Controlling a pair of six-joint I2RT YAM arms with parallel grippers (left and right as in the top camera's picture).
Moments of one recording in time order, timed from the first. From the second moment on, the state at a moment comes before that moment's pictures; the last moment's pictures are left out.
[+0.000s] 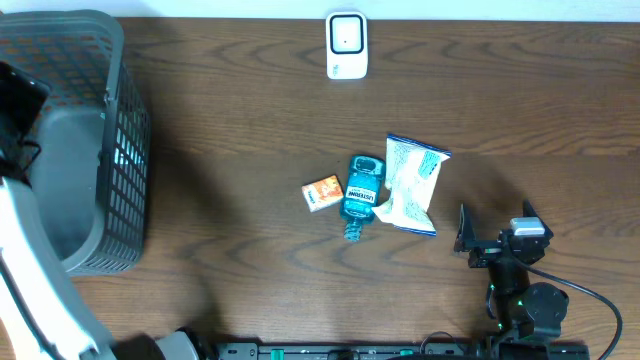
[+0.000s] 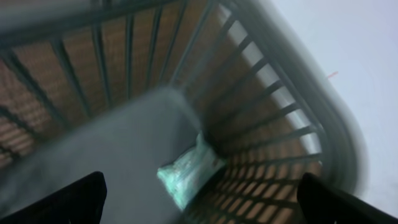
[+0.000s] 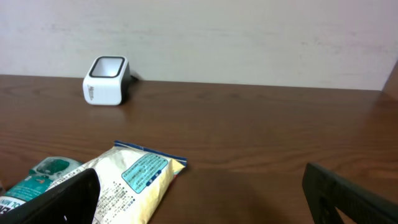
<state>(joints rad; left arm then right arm) 0.56 1.45 1.62 -0.89 -0.01 -0.57 -0.08 0.02 0.01 -0.06 -0.13 -0.03</state>
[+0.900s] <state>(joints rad) 0.61 1.84 1.62 -0.99 0.29 -0.72 -0.08 0.02 0.01 -0.06 -0.13 -0.03</state>
